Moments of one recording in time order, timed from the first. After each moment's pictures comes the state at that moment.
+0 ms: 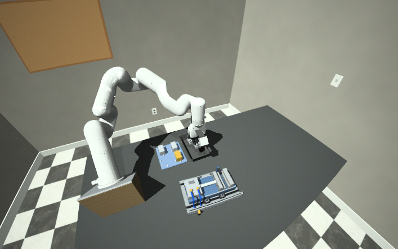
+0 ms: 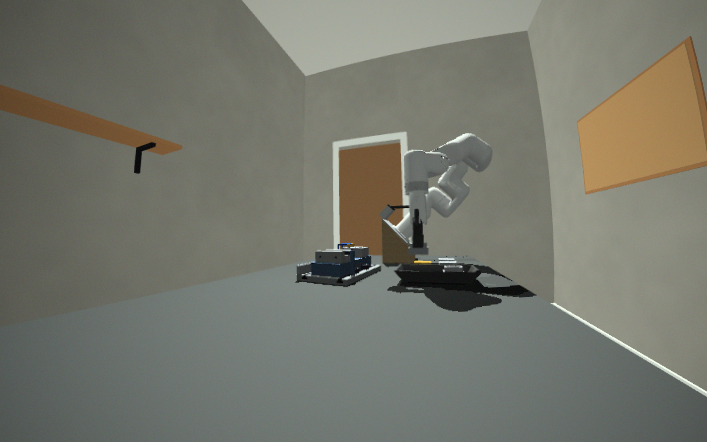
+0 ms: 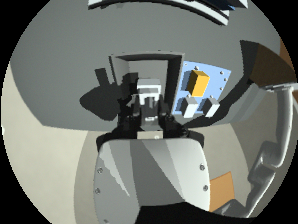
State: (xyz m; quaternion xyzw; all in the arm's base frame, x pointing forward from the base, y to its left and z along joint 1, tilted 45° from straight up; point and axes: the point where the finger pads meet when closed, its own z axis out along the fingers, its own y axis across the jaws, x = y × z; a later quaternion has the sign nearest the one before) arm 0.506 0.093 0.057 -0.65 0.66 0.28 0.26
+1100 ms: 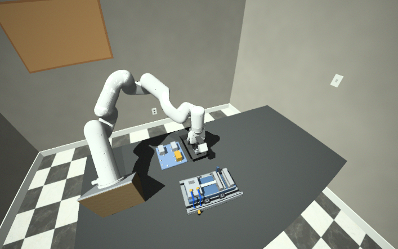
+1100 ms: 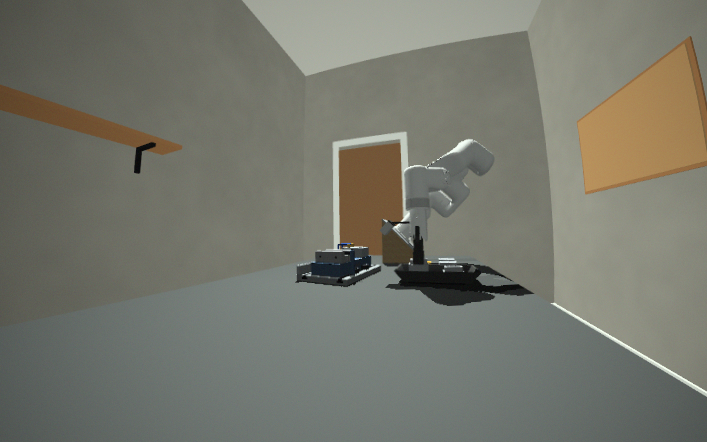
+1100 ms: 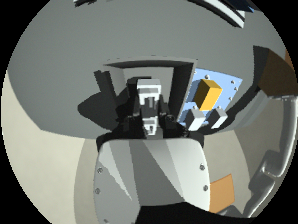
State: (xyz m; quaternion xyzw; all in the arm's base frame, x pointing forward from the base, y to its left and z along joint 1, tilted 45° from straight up) arm 0.505 0.129 0.021 -0.65 0.66 0.28 0.26
